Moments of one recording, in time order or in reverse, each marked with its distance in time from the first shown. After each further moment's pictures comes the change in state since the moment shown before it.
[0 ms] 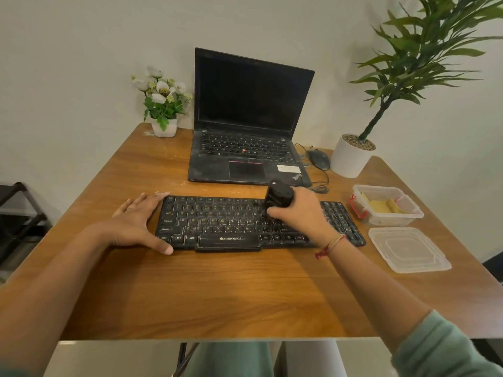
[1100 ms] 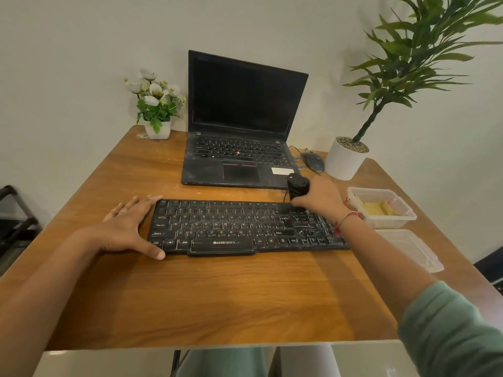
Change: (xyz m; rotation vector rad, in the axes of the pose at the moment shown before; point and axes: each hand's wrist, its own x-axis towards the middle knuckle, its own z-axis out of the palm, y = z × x) left_hand 0.000 0.002 0.000 -0.008 0.001 0.004; right_hand 0.043 0.050 -0.031 -0.211 -0.031 0.168
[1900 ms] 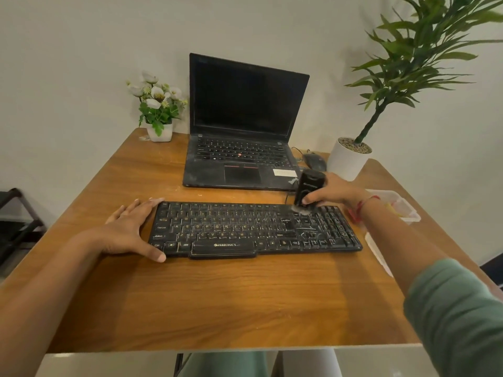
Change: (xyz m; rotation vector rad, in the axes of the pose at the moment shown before) left_hand -0.002 0.004 -0.002 -0.010 -0.009 -0.007; right_hand 0.022 0.035 -0.029 0.513 -0.387 0.006
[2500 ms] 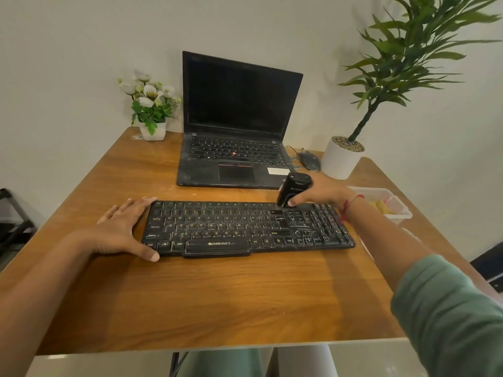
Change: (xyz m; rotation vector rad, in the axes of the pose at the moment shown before) left_hand 0.005 -0.007 0.000 0.031 -0.012 0.003; right_hand 0.005 -0.005 0.013 -0.155 -0.044 -0.091
